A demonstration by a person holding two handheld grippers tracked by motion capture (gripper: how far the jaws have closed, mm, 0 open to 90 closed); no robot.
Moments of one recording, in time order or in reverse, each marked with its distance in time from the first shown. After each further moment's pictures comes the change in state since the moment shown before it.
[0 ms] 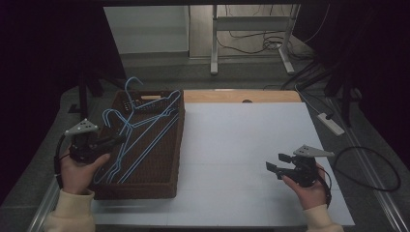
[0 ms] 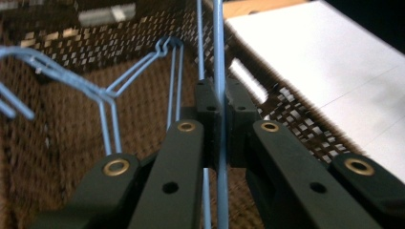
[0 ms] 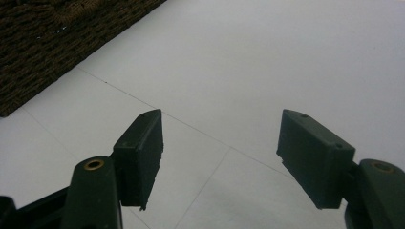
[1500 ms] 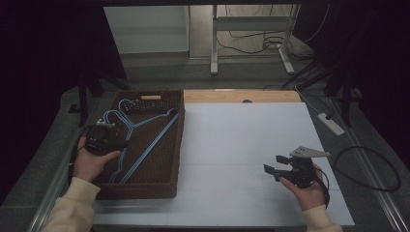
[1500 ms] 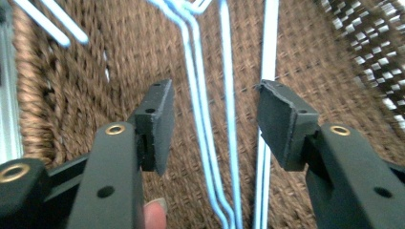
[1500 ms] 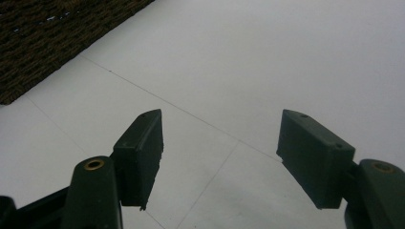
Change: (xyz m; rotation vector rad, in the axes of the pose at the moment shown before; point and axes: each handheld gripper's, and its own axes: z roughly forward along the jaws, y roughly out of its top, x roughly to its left) left arm 0.034 -0.007 0.058 0.262 0.227 -0.023; right arm 0.005 -0.001 0.004 0.034 0.013 -0.020
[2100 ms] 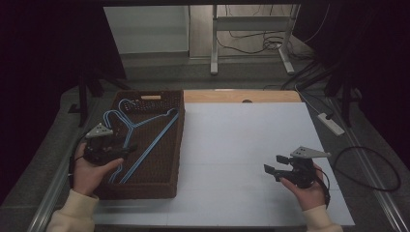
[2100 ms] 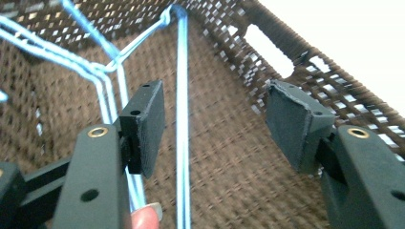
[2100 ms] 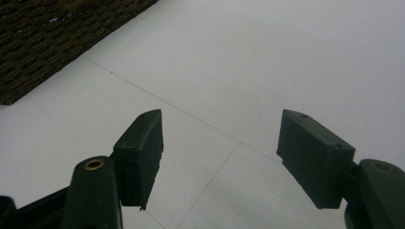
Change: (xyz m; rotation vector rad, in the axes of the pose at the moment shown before) left arm -0.034 -0.015 -0.035 -0.230 -0.198 0.080; right arm 0.000 0.000 -0.001 -0.006 0.006 -0.007
